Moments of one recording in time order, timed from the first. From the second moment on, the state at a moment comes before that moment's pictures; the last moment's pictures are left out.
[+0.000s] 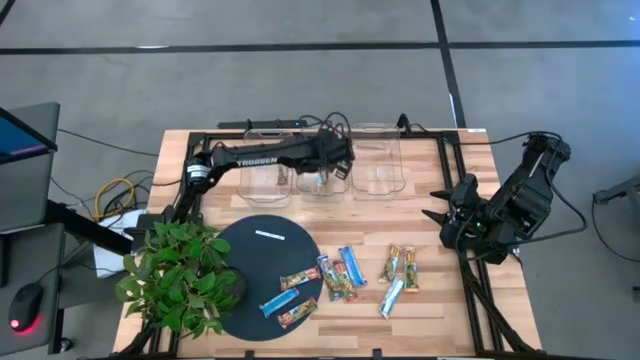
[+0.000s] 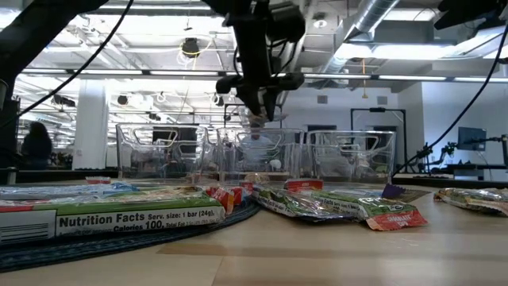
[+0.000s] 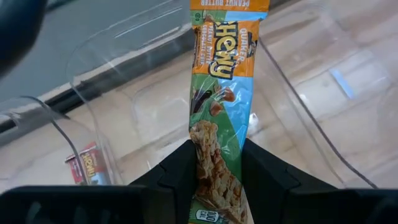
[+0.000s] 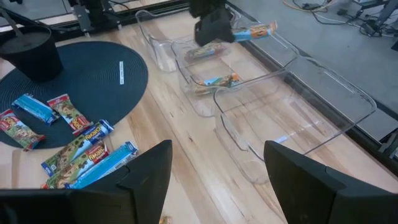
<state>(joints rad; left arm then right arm) 0.25 2.11 1.93 -0.94 -0.51 -0.72 0.89 0.87 1.02 -1.45 0.97 1.21</state>
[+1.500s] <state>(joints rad) 0.29 2.17 1.92 -0.99 -0.29 -0.89 0.89 0.87 1.02 -1.41 0.98 1.21</state>
